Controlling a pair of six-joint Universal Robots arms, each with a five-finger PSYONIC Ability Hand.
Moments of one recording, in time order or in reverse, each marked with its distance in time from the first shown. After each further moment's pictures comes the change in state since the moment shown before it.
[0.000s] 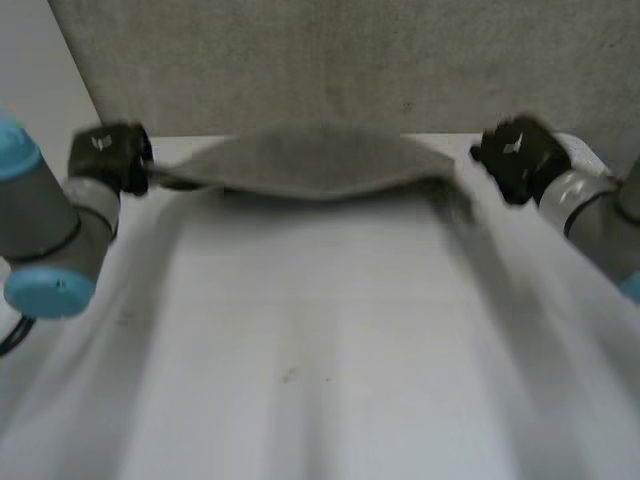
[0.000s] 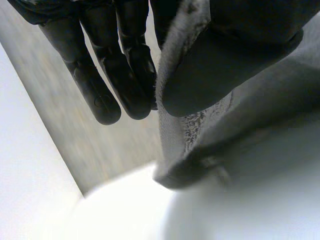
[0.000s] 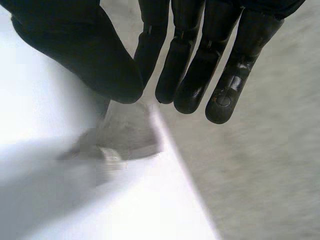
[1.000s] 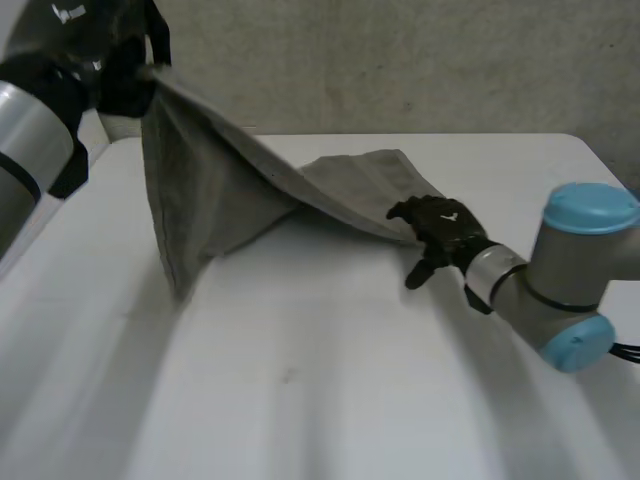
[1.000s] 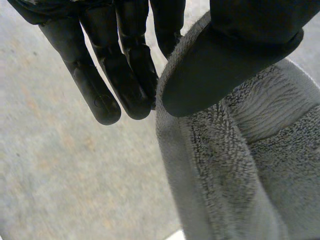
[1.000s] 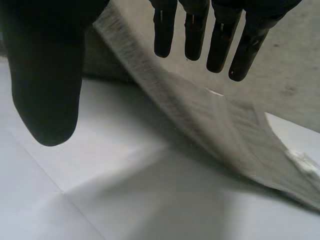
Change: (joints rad) left arm -0.143 0.492 -0.018 -0.257 0.118 0.022; right arm 0.138 0.172 0.138 -0.183 -0.014 0.661; left_hand 0.000 0.000 0.000 0.000 0.000; right_hand -0.653 -0.857 -0.905 -0.905 -0.896
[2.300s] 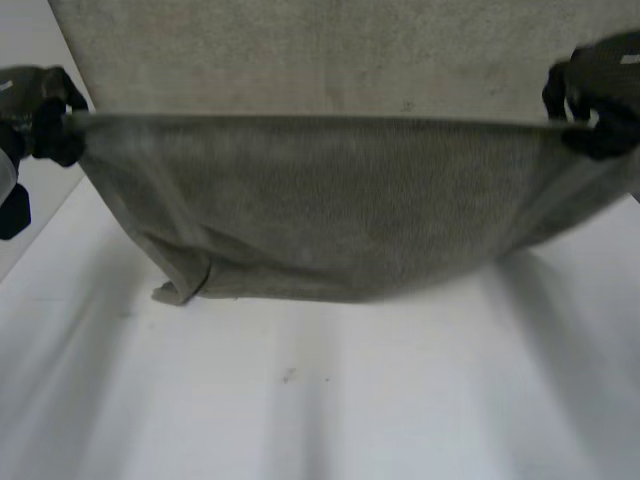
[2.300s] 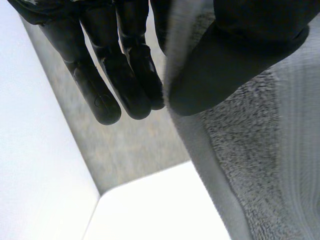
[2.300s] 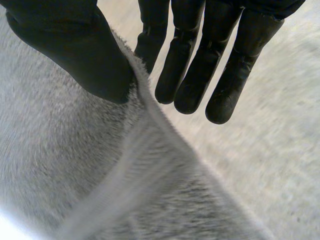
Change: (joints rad) left arm 0.222 -0.068 -0.042 -0.122 -0.065 -0.081; right arm -0.305 -0.605 -0.144 0.643 -0.158 -0.427; left_hand 0.000 0.000 0.000 0.000 0.000; right_hand 0.695 0.854 0.901 0.904 0.872
